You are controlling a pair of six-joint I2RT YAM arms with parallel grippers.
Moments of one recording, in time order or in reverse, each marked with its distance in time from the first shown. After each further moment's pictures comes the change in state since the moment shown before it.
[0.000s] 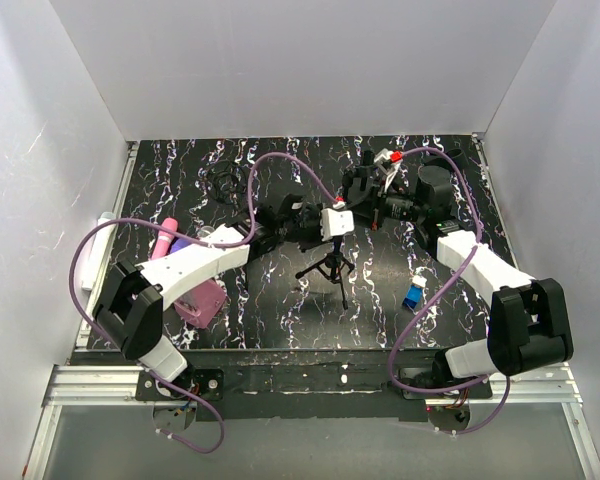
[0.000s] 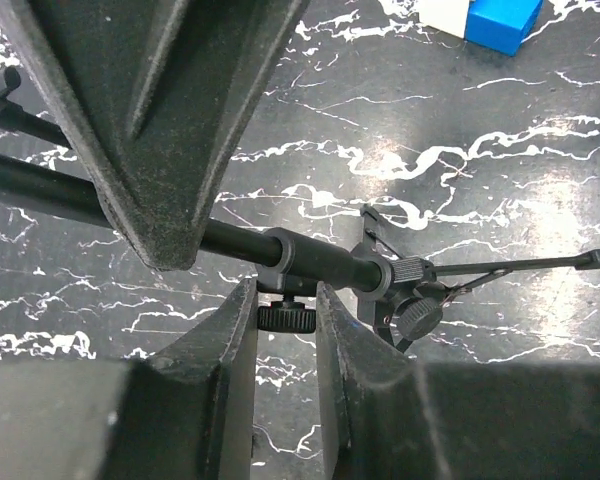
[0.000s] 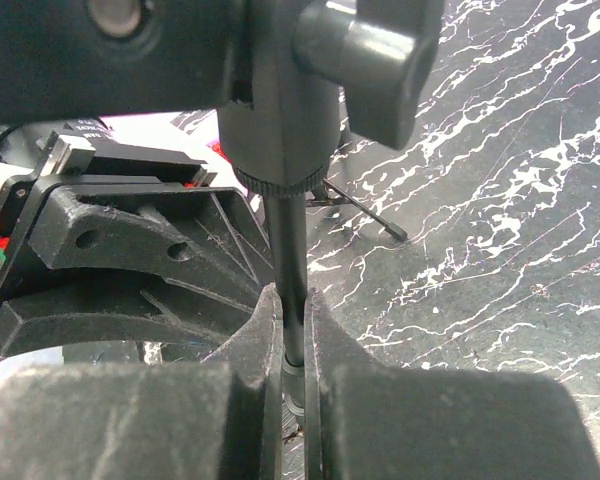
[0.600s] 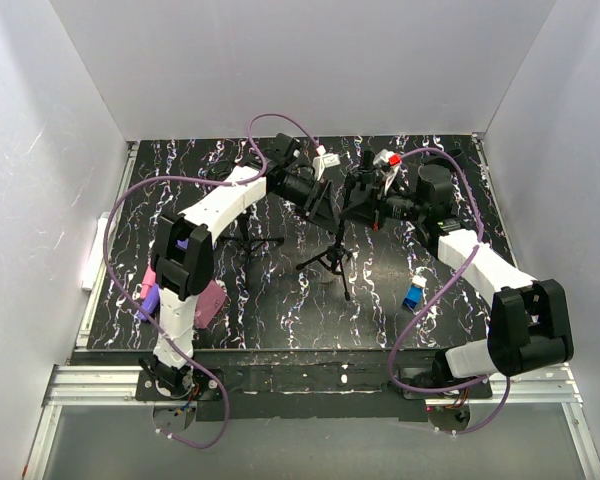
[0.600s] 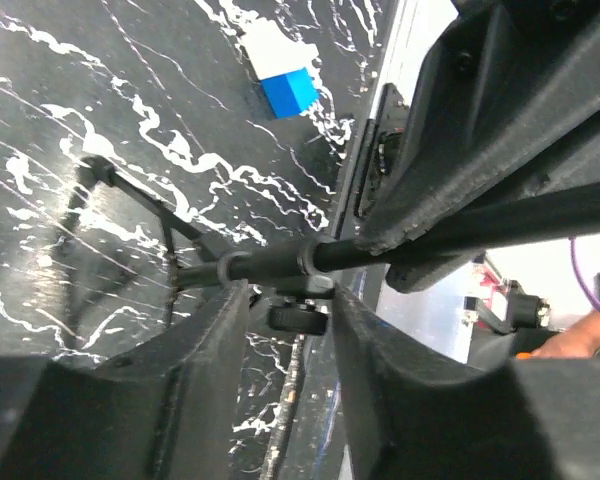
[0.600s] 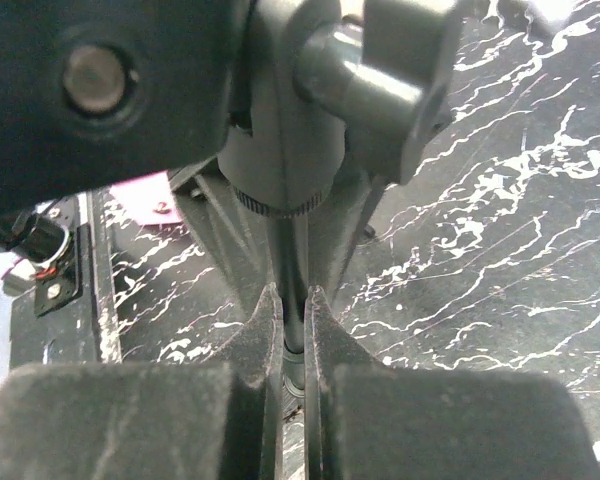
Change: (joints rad) left arm 0.235 0.507 0.656 -0.603 0.613 -0.715; right arm -0.005 -0.004 0.014 -0.055 0.018 -0.140
